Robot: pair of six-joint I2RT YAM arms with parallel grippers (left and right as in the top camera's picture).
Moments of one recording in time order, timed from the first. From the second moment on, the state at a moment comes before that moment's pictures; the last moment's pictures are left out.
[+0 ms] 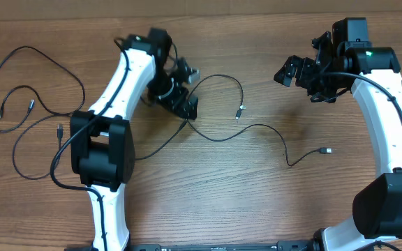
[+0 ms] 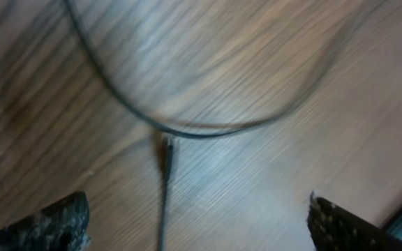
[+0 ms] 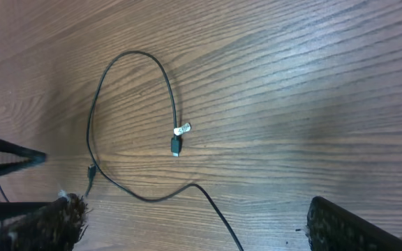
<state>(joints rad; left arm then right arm) -0.25 2.19 1.85 -1.29 0.38 0.39 0.00 1.74 1.60 -1.07 -0.35 0.28</state>
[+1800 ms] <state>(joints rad) 0.35 2.11 1.77 -1.15 -0.09 -0.03 0.00 1.74 1.60 -1.04 -0.36 0.30</state>
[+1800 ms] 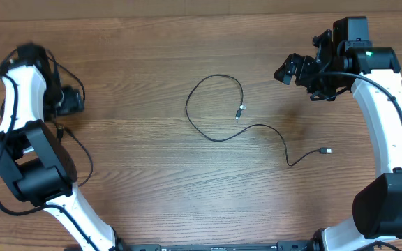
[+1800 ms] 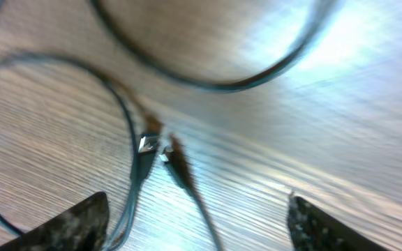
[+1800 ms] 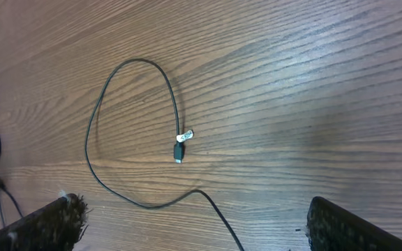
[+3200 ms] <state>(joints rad) -0.43 2.17 1.74 -0.98 -0.04 -0.68 0.00 1.74 1.60 -1.06 -0.36 0.30</state>
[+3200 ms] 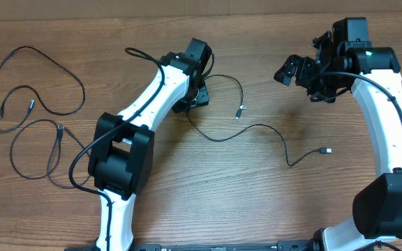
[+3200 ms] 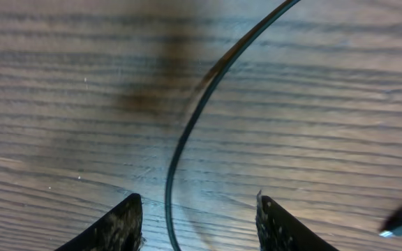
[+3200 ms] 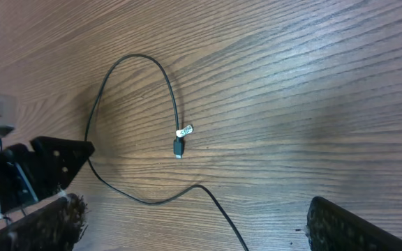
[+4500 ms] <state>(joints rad) 0.31 1.78 2.26 -1.24 -0.11 -0.18 0.00 1.74 1.60 -1.08 -0.35 0.31</state>
